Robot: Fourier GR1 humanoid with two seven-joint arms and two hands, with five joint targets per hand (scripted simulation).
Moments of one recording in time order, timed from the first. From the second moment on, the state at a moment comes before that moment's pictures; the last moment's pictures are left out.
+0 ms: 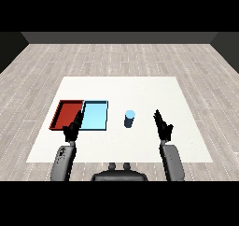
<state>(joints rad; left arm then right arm) 0.01 0.10 -0.01 -1.57 0.00 -0.02 0.01 -0.01 -0.05 0.00 -1.54 0.04 0.00 0.00</state>
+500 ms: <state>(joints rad) -0.02 0.05 0.03 -1.62 0.05 -0.04 -0.18 -0.14 -0.02 -0.03 -1.52 -0.04 0.04 -0.11</state>
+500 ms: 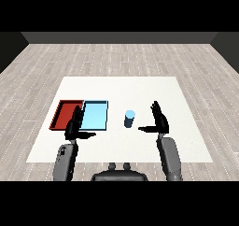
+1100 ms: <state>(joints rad) -0.01 0.02 0.06 -1.53 0.11 -0.10 -0.46 -0.17 -0.03 -0.05 -1.44 -0.11 0.12 -0.28</state>
